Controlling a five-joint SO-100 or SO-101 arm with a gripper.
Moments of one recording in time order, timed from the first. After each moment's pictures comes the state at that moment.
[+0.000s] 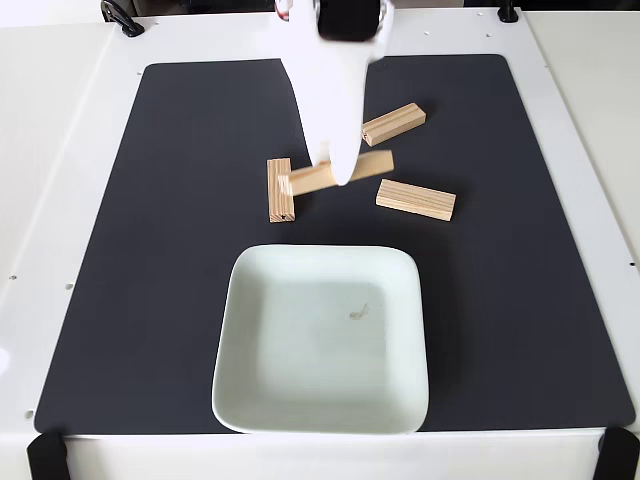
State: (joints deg) arm -11.1 86.0 78.9 48.1 -16.9
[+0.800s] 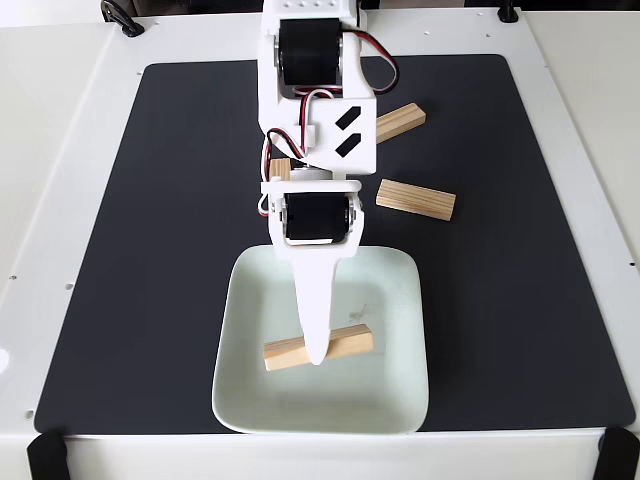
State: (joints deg) arm -9.3 43.2 40.3 37.2 -4.5
